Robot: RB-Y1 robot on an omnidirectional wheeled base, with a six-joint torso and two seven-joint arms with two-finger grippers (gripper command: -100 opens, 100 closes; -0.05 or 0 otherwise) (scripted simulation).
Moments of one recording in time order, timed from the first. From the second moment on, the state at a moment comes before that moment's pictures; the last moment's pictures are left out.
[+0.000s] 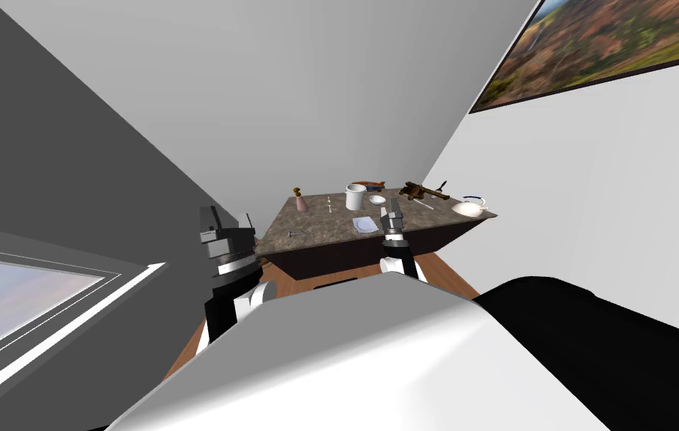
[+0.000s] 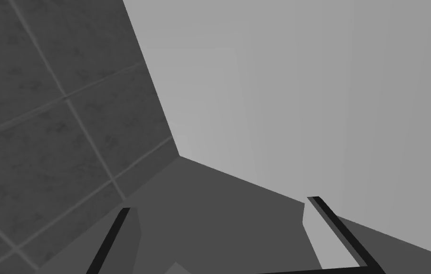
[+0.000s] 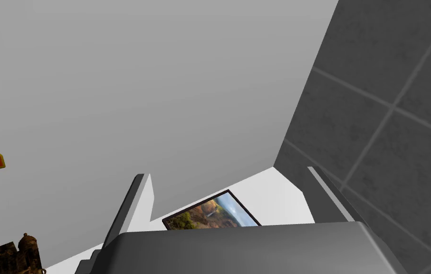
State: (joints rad) left arm 0.50 -0.01 0.01 -2.39 0.07 -0.43 -0.10; right arm 0.50 0.03 -0.01 -2.28 0.01 -0.37 0.06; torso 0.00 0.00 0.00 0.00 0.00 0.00
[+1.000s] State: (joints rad) left arm 0.37 0.17 -0.04 -2.23 0.05 -0.19 -0.14; right arm 0.50 0.03 -0.01 -2.28 0.01 -0.37 0.06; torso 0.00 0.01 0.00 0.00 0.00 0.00
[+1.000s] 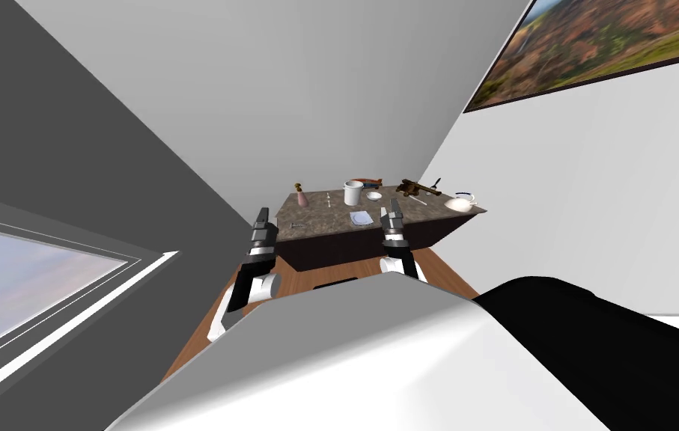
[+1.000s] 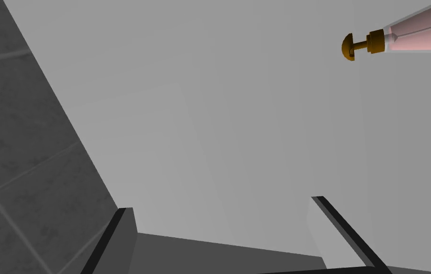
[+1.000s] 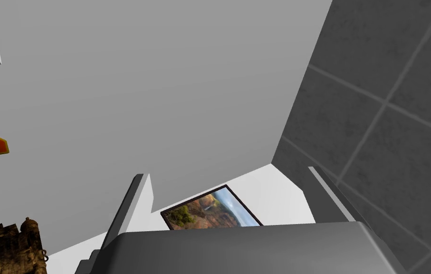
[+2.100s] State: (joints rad) left arm 0.18 0.25 -0.06 -2.04 0.03 0.07 -0.17; right arm 0.50 0.03 -0.01 -2.28 0.01 -0.37 0.06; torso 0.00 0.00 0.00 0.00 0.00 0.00
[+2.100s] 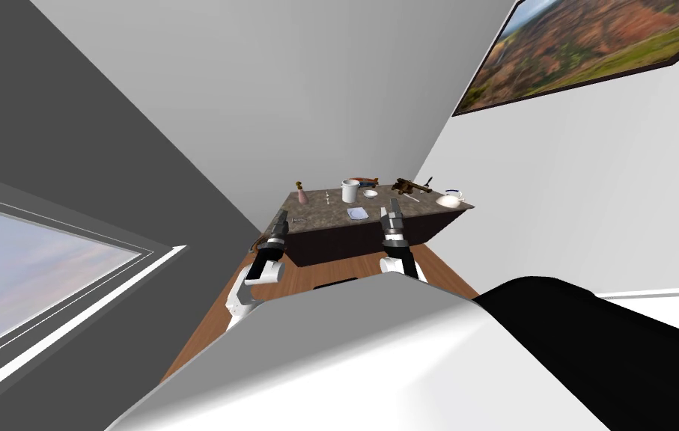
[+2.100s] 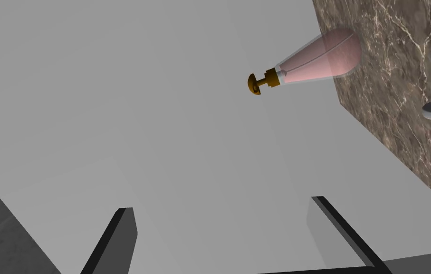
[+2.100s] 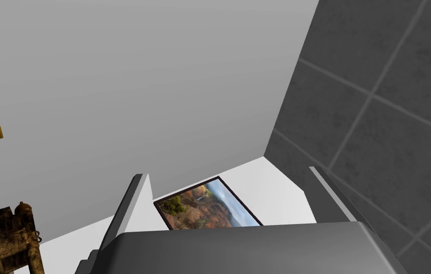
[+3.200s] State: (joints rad) left arm -0.01 0.33 -0.08 -1.83 0.03 0.34 -0.20; right arm 0.50 0.03 -0.01 -2.28 0.01 -0.37 0.06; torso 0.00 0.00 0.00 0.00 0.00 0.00
